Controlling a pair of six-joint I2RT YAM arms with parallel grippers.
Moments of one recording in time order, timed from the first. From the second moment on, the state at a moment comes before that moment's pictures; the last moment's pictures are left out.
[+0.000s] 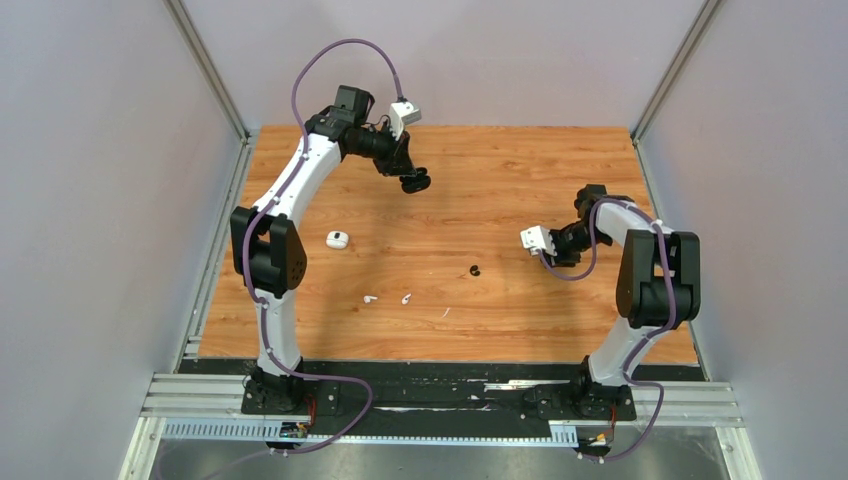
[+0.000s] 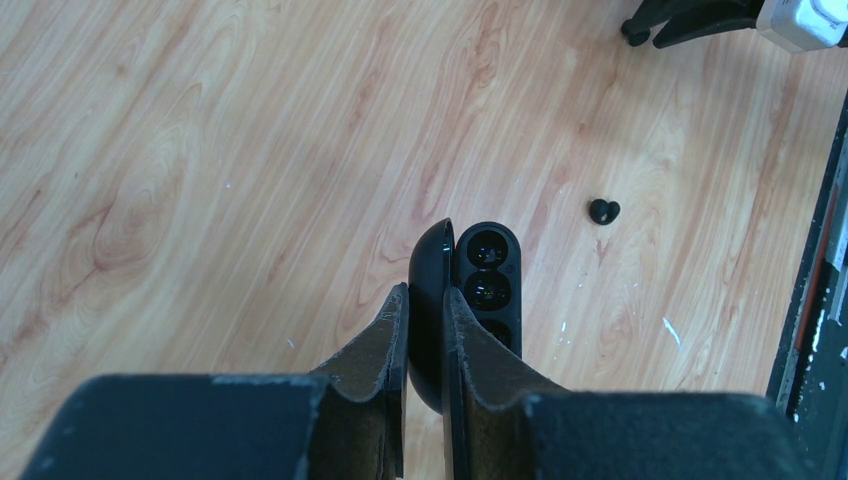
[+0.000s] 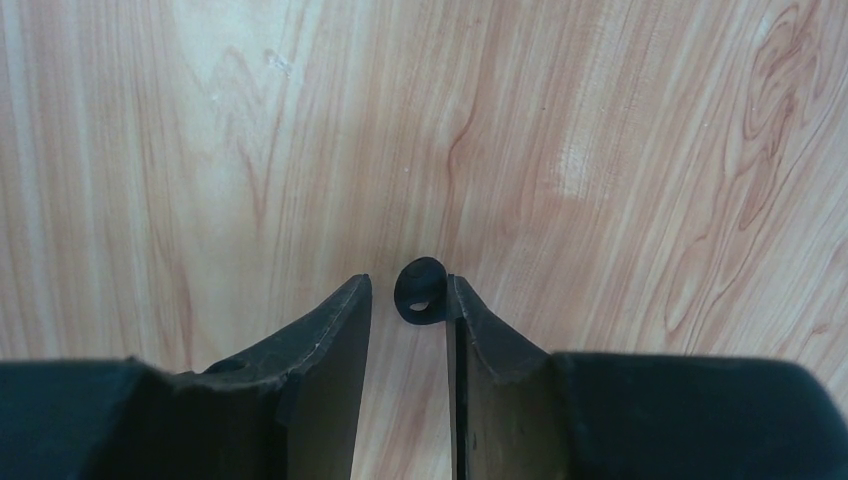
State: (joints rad) left arm -0.31 2.04 2.00 -0.79 0.79 0.45; right arm -0.07 1.77 1.11 -0.87 -0.57 -1.87
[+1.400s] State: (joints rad) left arm -0.31 2.04 1.99 -0.79 0.80 0.45; right arm -0.04 1.90 1.35 -0.88 -0.65 -1.65
